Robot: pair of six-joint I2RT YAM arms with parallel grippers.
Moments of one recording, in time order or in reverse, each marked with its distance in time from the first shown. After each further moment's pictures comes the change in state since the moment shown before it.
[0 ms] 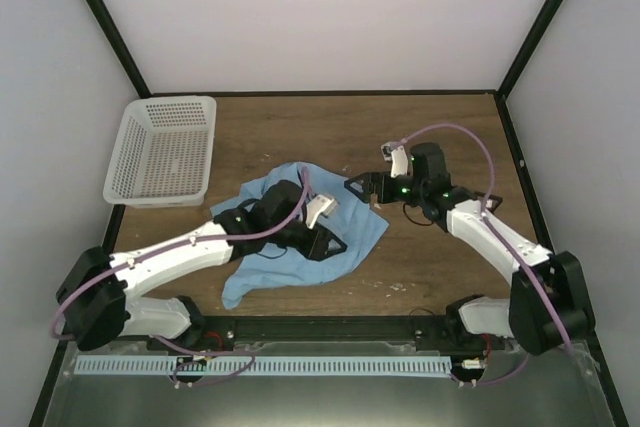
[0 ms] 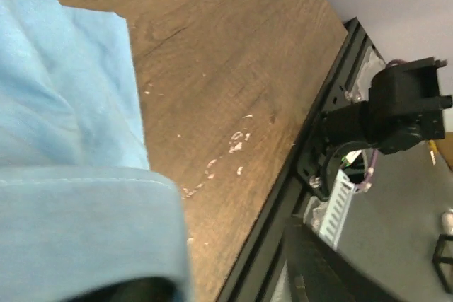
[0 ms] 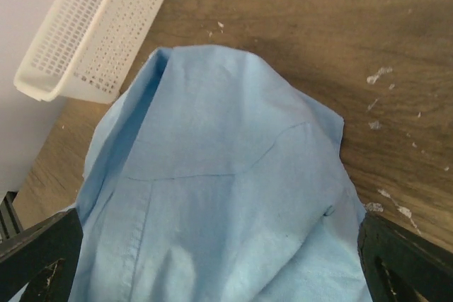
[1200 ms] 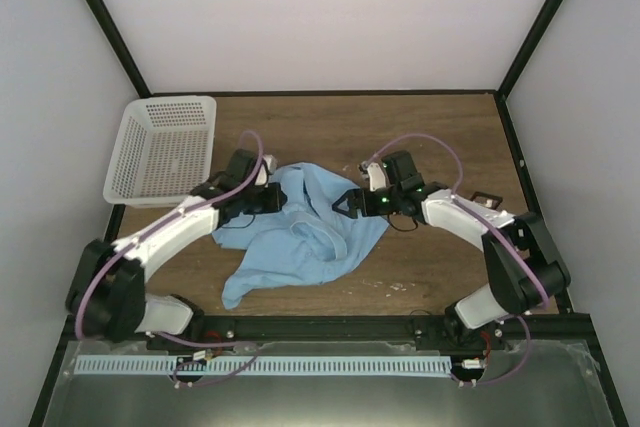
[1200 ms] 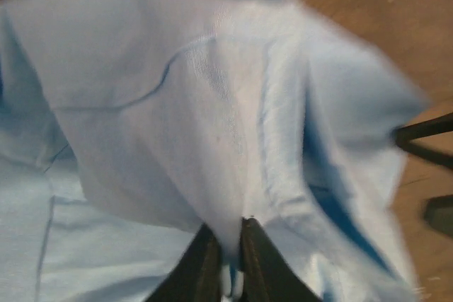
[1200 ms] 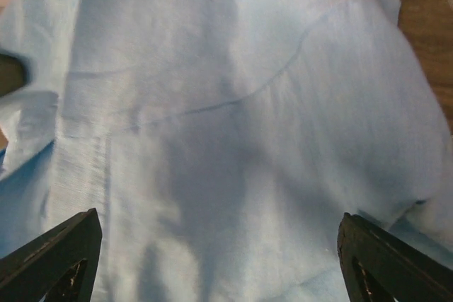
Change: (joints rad) left arm 0.361 0.117 0.027 -0.134 -0.288 -0.113; right arm 0.097 0.267 0.040 -0.068 -0.031 -0.022
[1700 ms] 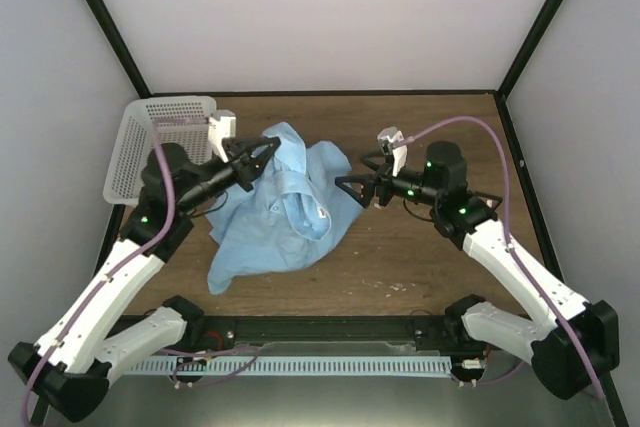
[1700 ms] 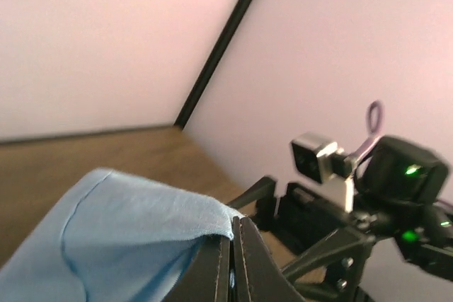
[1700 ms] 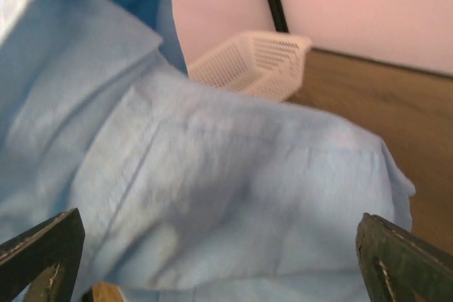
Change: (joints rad) left arm 0.001 -0.504 0.078 0.317 0.192 0.026; right arm 0.001 -0.457 0.003 0.165 -0.063 -0.100
